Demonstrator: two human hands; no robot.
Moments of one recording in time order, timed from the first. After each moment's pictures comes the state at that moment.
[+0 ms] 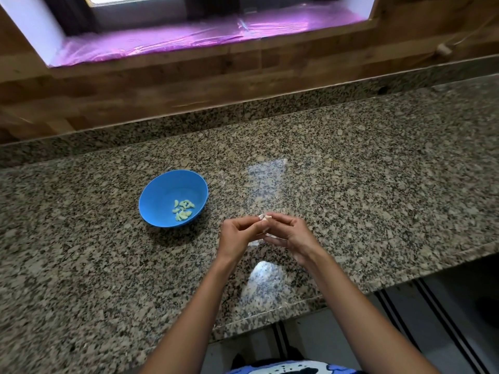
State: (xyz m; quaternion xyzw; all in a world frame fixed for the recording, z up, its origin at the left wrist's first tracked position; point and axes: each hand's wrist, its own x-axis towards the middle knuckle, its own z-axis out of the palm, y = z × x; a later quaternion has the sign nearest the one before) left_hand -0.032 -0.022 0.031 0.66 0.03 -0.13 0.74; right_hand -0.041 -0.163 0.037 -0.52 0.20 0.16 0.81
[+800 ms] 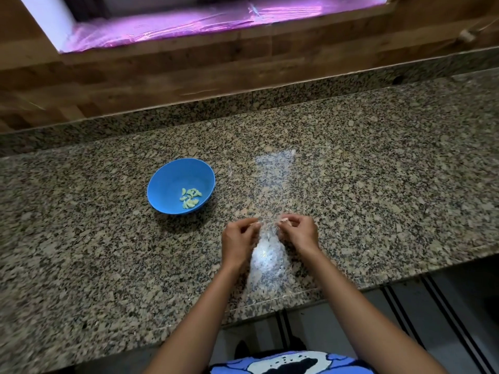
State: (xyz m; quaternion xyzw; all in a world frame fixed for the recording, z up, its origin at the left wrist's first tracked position) left_hand -0.046 -0.013 -0.007 0.81 0.11 -0.06 0.58; right_hand -0.046 -0.158 -0.002 -0.74 0.25 0.07 0.62
